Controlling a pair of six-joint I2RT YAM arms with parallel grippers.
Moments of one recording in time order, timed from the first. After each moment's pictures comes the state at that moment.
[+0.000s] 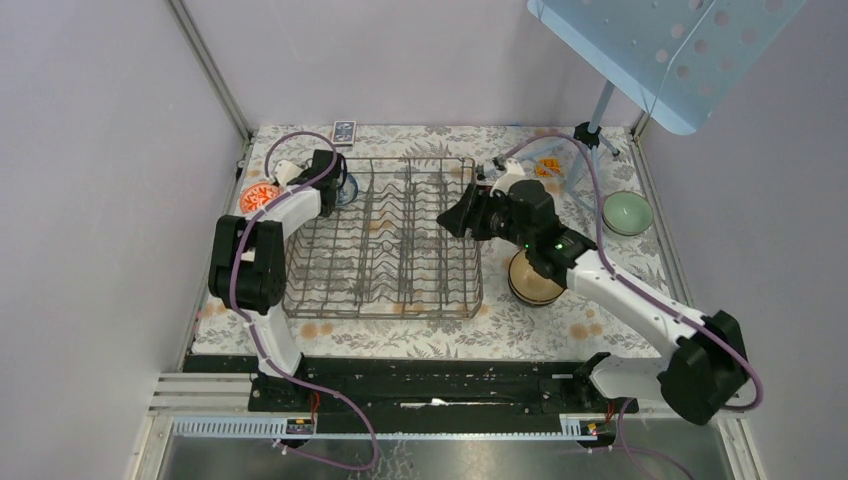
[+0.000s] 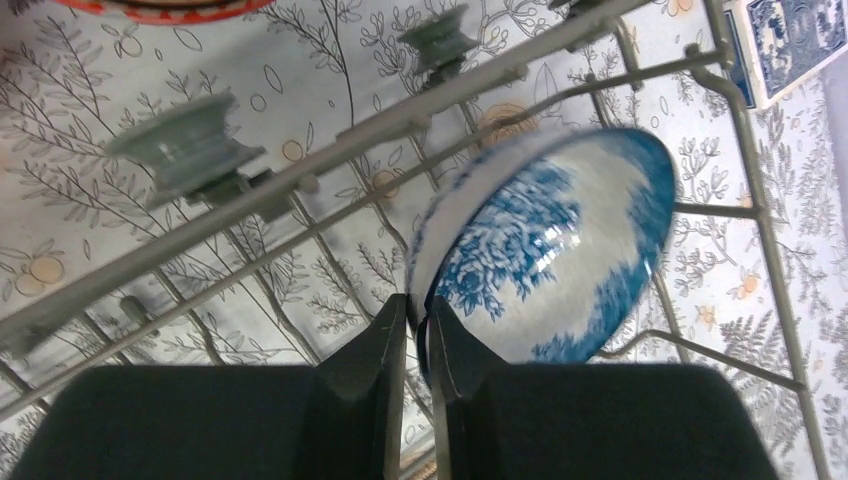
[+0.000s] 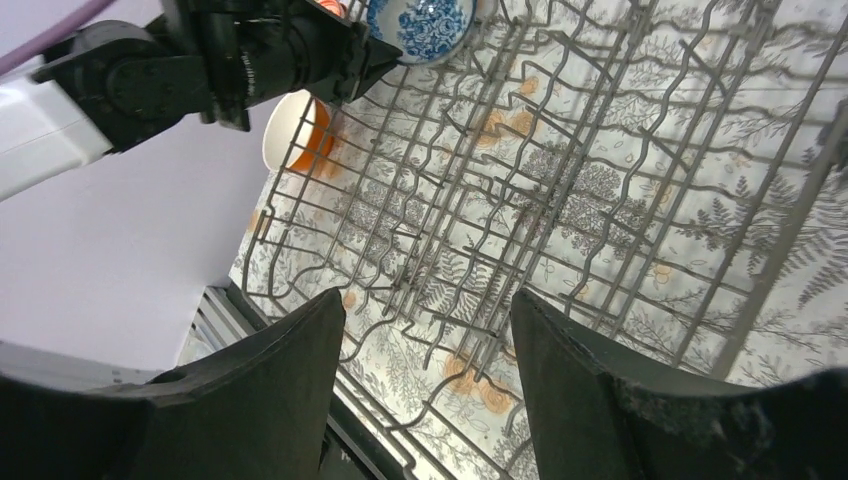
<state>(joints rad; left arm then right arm) -0.16 1.85 1.26 -0.37 -0.52 -1.22 0.64 1.29 0.95 -0.01 -0.16 0.67</state>
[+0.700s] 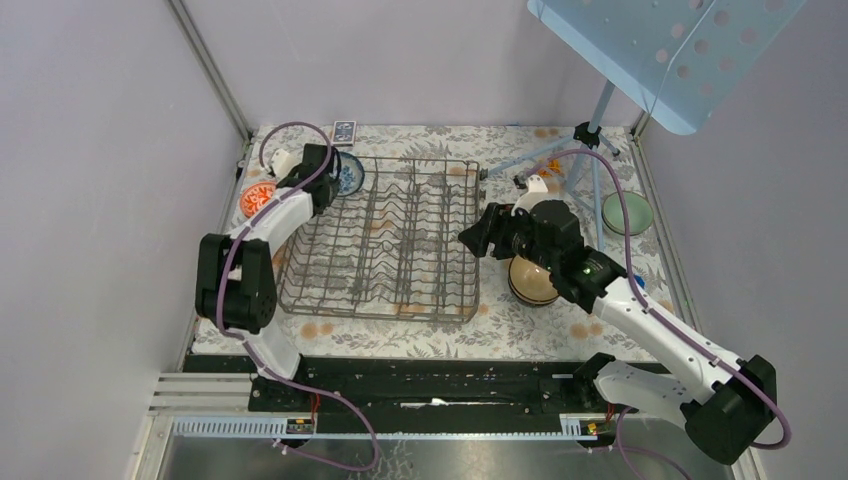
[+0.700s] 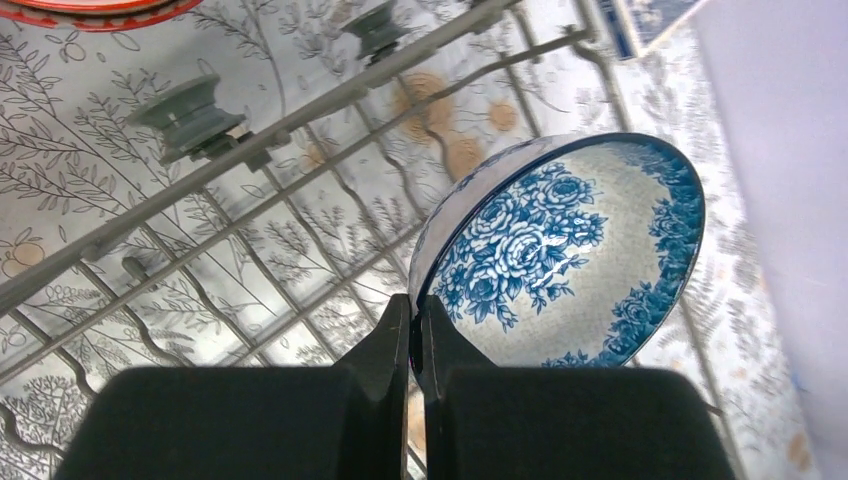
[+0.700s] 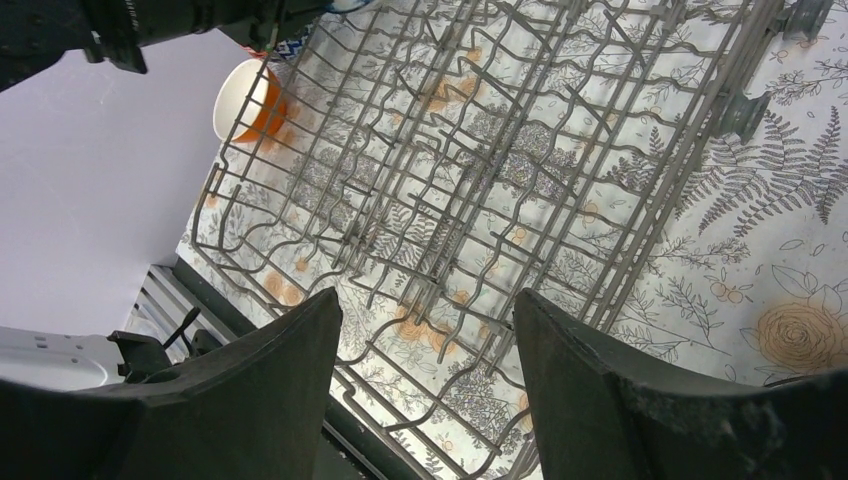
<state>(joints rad) -0.16 1.74 1.23 -0.35 -0.44 -1.13 0.64 1.03 0.84 -0.17 -0.09 0.57</state>
